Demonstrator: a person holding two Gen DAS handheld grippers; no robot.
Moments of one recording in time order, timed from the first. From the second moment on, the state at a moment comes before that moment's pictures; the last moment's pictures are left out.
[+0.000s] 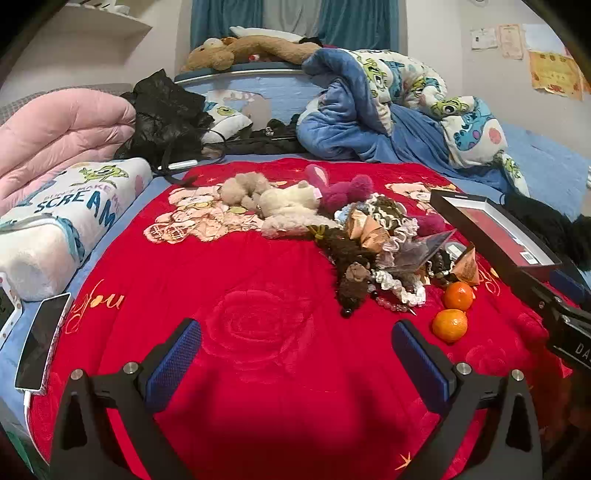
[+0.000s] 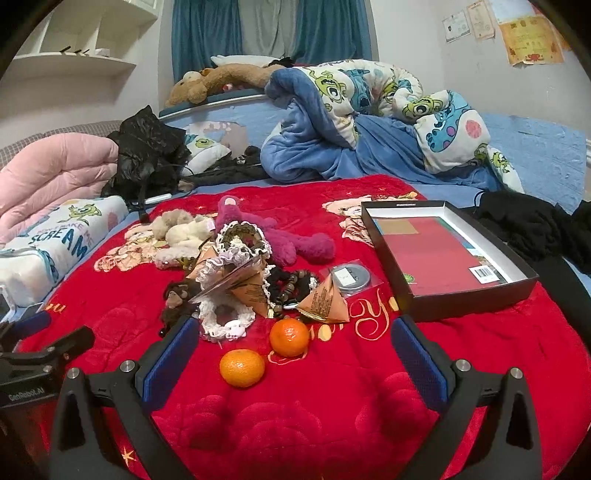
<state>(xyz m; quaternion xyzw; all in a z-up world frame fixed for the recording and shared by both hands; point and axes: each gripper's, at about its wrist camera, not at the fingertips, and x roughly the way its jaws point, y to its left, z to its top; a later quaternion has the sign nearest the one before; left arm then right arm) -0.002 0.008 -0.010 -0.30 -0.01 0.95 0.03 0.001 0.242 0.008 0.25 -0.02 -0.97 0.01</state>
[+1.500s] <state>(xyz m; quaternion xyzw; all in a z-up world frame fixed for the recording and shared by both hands) -0.057 0.031 -0.028 -0.34 -0.01 0.94 0.06 -0.024 0.251 -0.009 0.28 -0.09 -0.95 0.06</state>
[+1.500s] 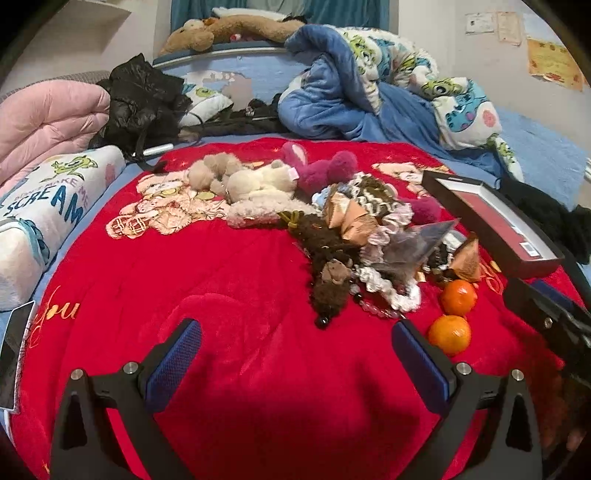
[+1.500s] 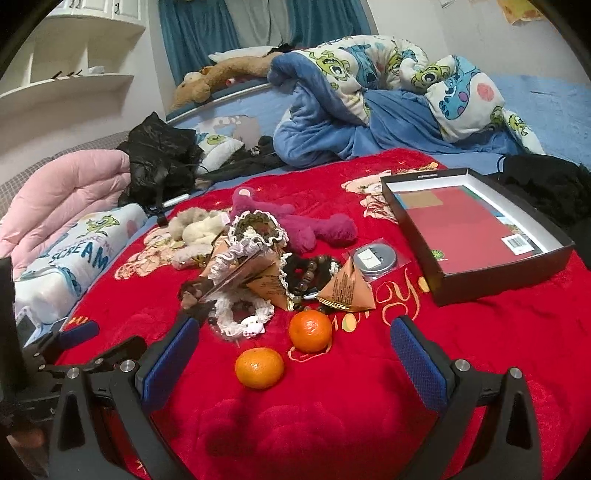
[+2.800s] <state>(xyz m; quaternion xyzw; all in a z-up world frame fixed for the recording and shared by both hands) -0.183 0.044 -0.080 -0.44 0.02 0.89 0.07 -0.113 0.259 -0.059 0.42 -0.08 -0.90 0.03</state>
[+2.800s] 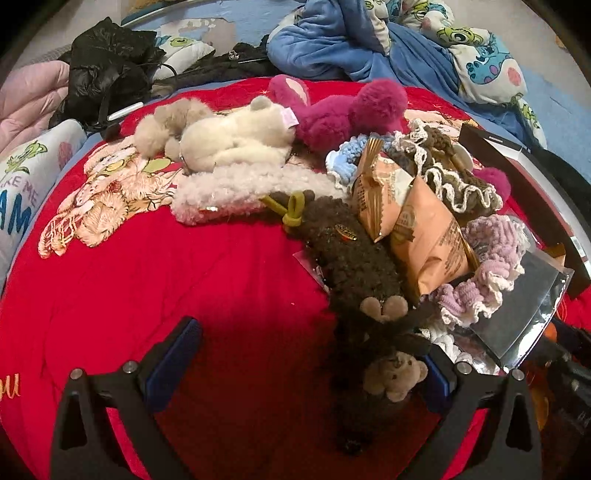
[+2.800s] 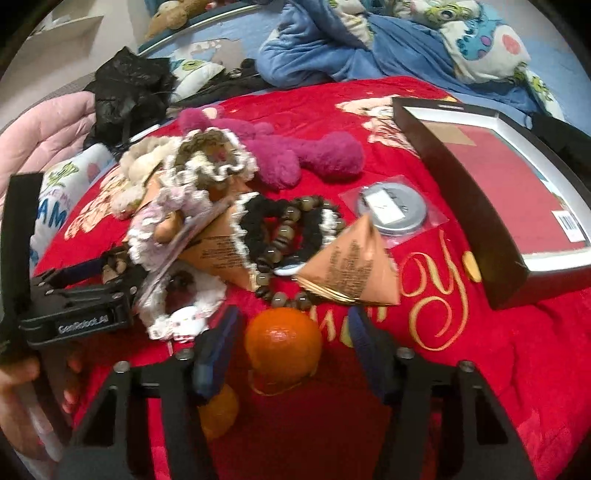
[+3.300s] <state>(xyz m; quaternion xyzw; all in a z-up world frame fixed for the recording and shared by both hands) -0.161 0.056 -0.065 -0.43 0.04 0.90 0.08 -0.104 0.266 -0.056 0.42 -0.13 -0.90 0.03</state>
